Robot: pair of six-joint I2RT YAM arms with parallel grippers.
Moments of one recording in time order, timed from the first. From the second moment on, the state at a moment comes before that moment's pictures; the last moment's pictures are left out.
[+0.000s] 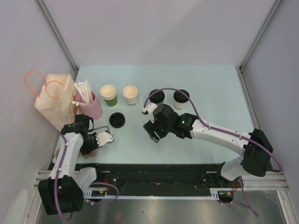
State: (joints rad) left arm 0.13 1.00 0.71 -1.22 0.04 1.28; right arm 1.01 1.47 1.16 -0.51 0.02 0.12
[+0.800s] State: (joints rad) left arm 0.07 0.71 0.39 -0.81 -0.14 1.34; right arm 1.04 1.51 1.16 -0.50 0.03 0.12
